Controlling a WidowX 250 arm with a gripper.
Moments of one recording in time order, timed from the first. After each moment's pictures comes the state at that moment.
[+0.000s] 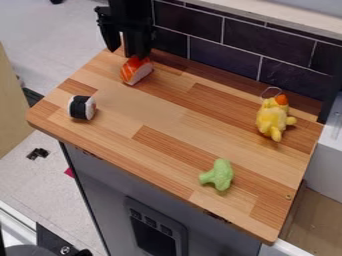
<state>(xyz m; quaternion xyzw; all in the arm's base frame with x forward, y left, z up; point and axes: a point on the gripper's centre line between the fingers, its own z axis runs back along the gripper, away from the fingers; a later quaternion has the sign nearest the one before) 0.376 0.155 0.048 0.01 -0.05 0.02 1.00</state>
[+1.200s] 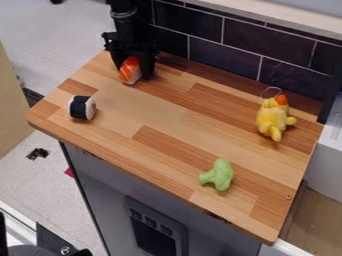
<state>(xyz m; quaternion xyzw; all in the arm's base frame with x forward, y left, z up) 0.380 0.148 0.004 -0.03 -0.03 0.05 1.00</state>
